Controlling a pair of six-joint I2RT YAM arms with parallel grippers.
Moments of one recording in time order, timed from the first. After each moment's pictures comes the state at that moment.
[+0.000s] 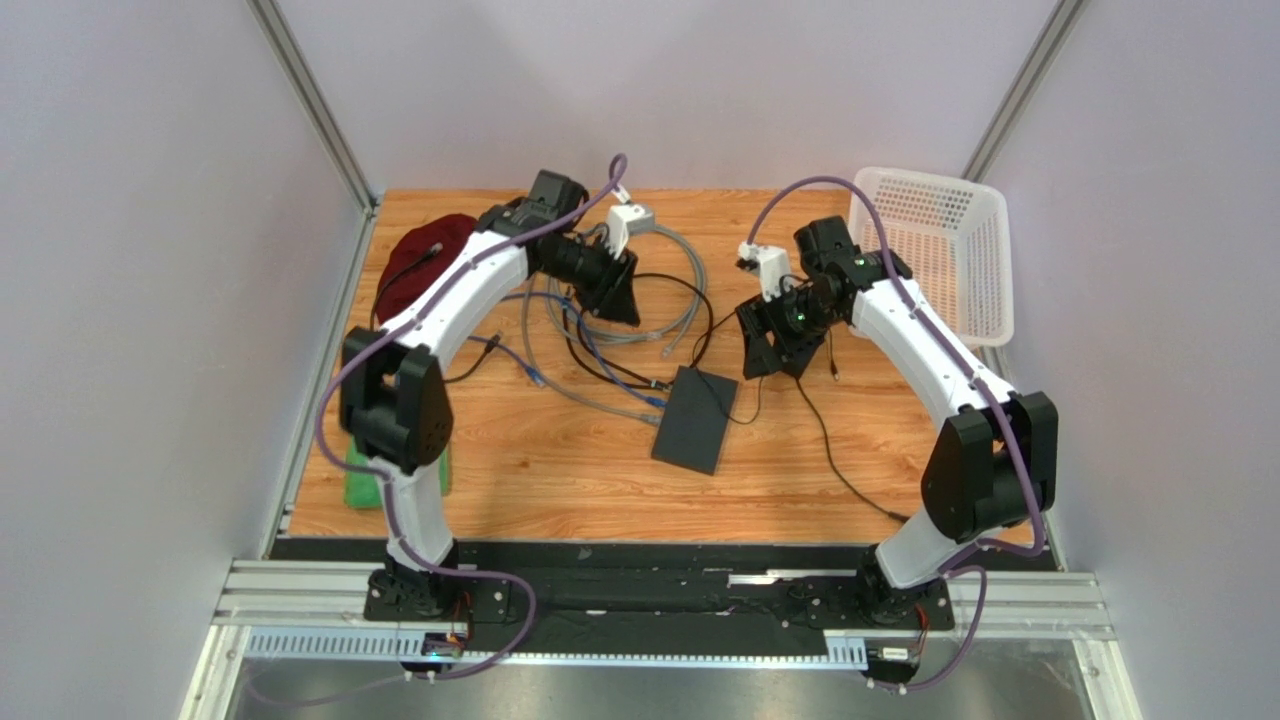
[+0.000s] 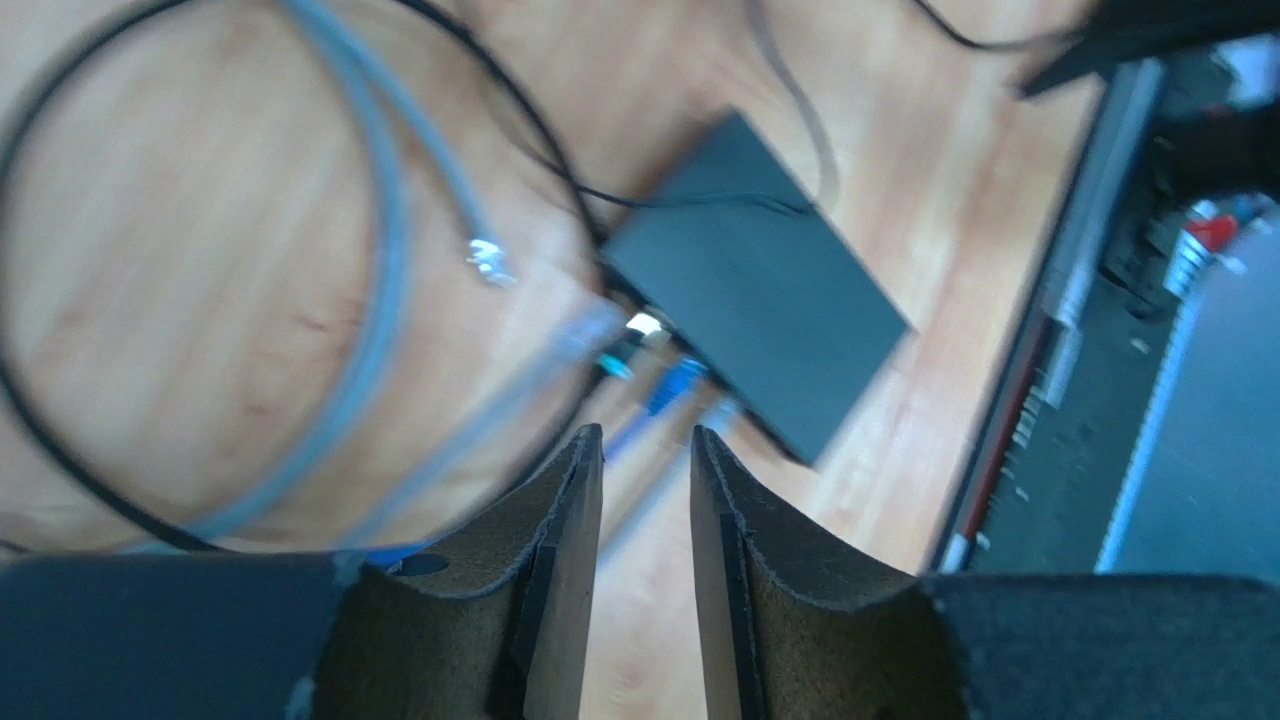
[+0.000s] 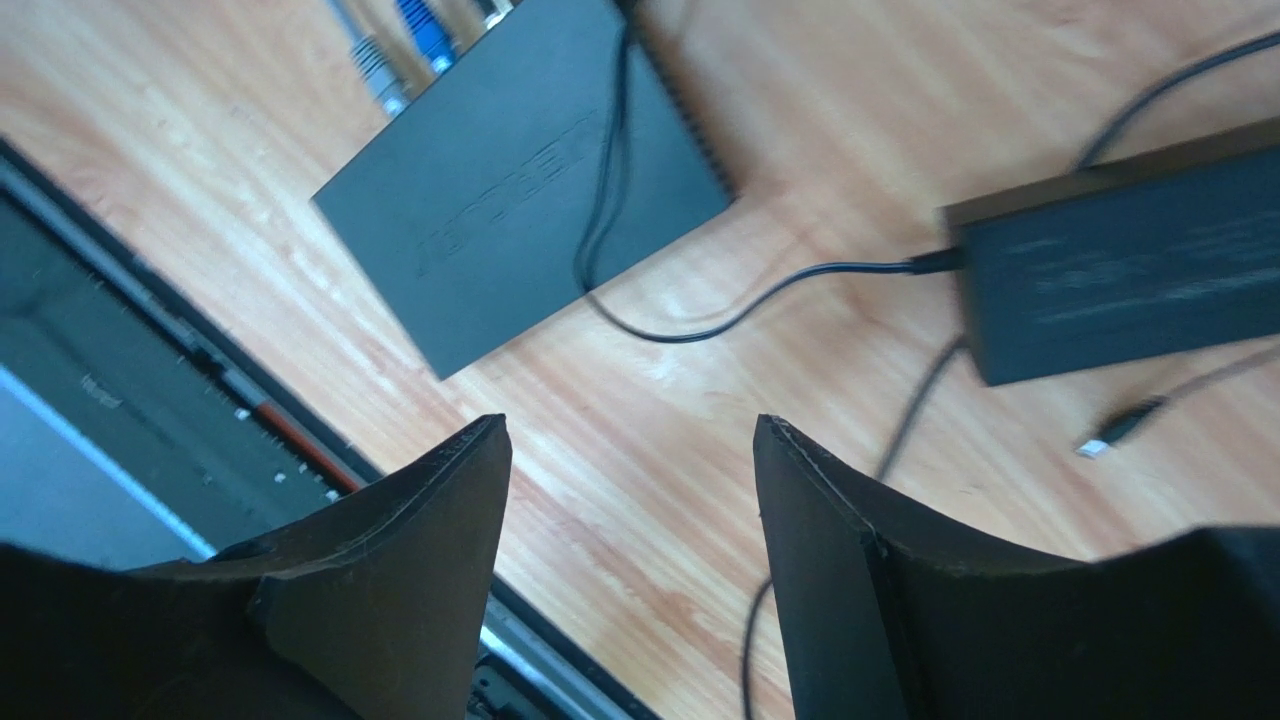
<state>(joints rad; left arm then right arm) -0.39 1.98 1.82 -0.86 0.76 0.34 0.28 1.60 1.40 -0.97 -0.42 -0.26</state>
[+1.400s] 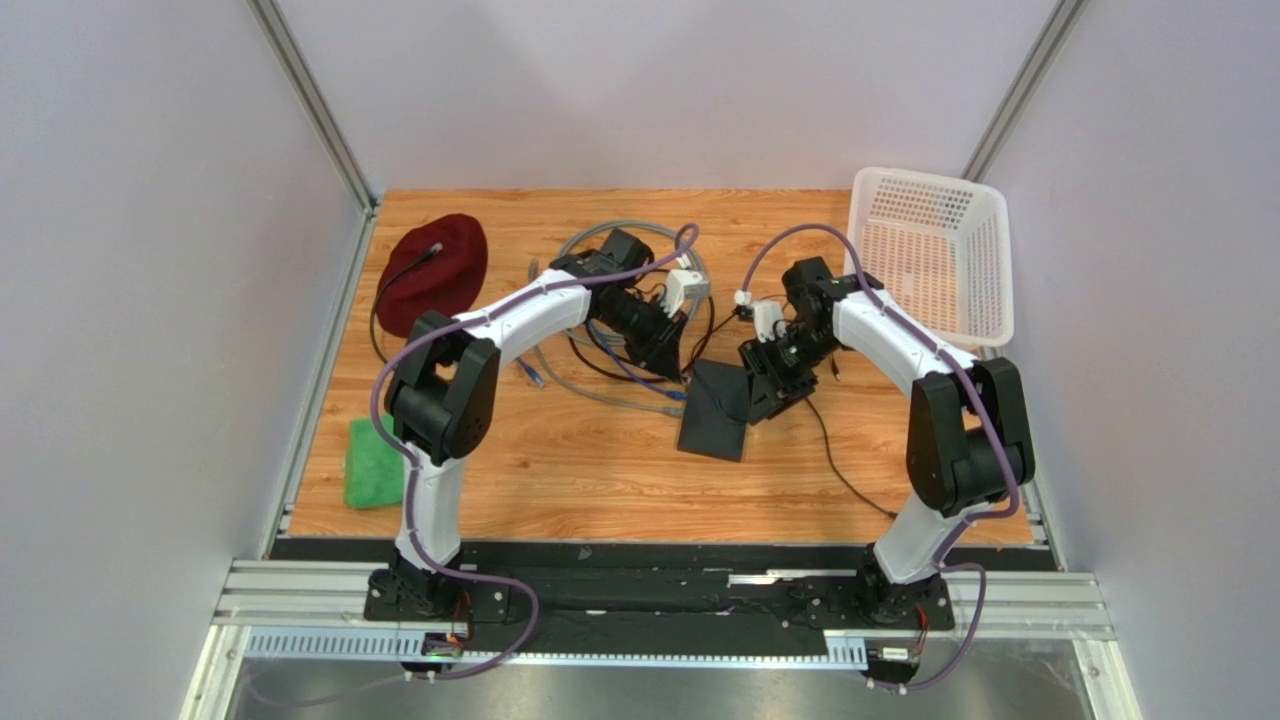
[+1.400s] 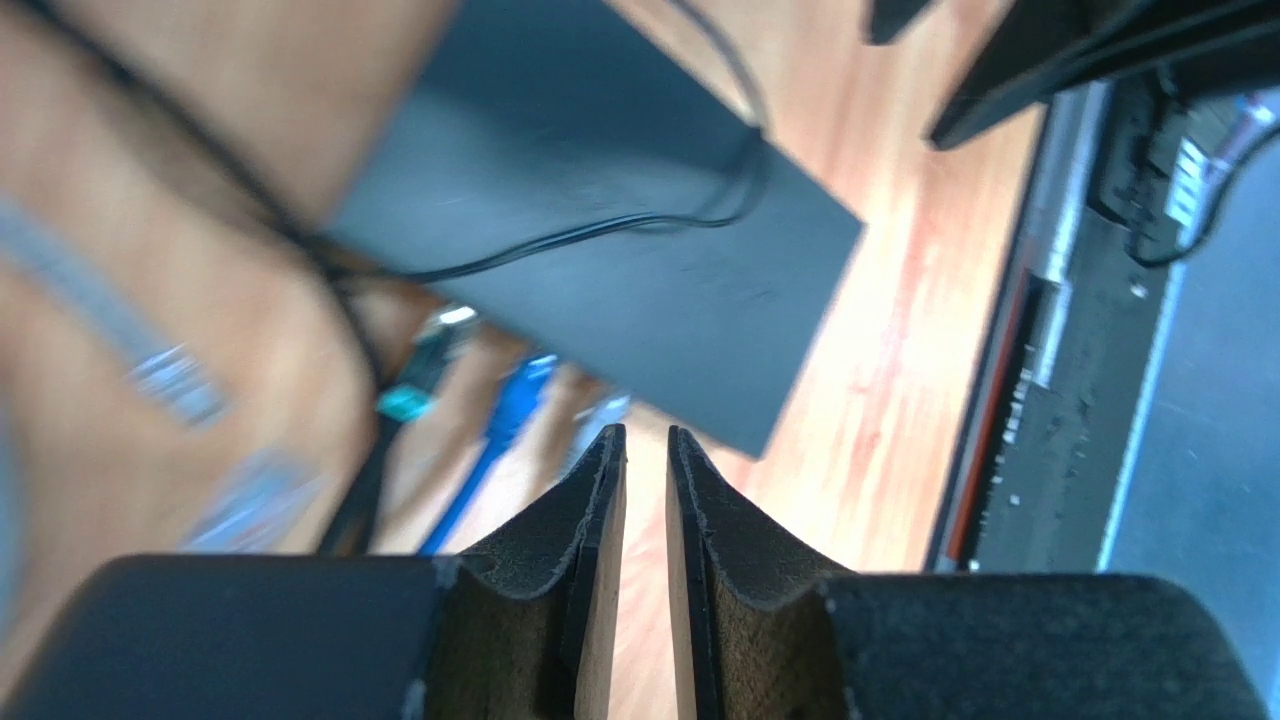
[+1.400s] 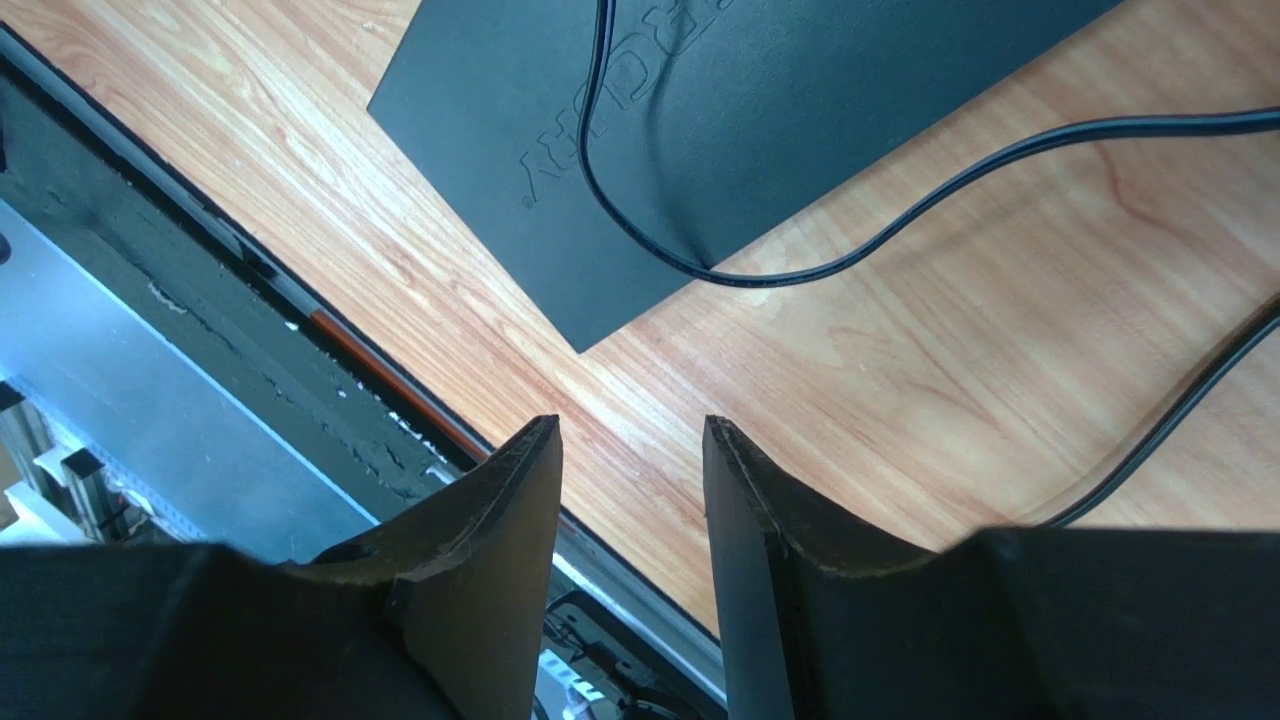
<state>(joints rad) -0.59 2.04 1.59 -0.65 0.79 0.30 0.28 1.70 1.24 -1.01 -0.51 -0.22</state>
